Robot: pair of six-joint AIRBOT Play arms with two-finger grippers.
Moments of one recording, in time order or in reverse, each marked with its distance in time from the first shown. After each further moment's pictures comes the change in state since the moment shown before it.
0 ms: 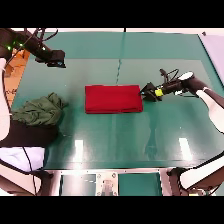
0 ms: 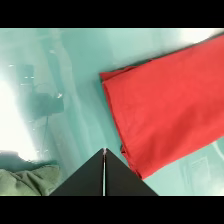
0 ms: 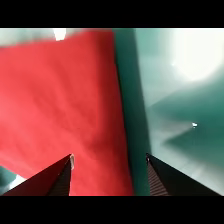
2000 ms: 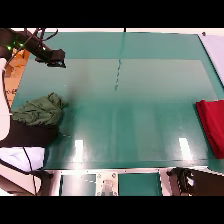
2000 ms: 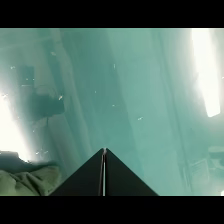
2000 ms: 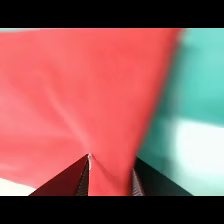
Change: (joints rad) left arm 0.000 0.000 0.000 -0.002 0.002 -0.005; right arm -1.547 0.488 -0.462 -0.320 -0.046 0.137
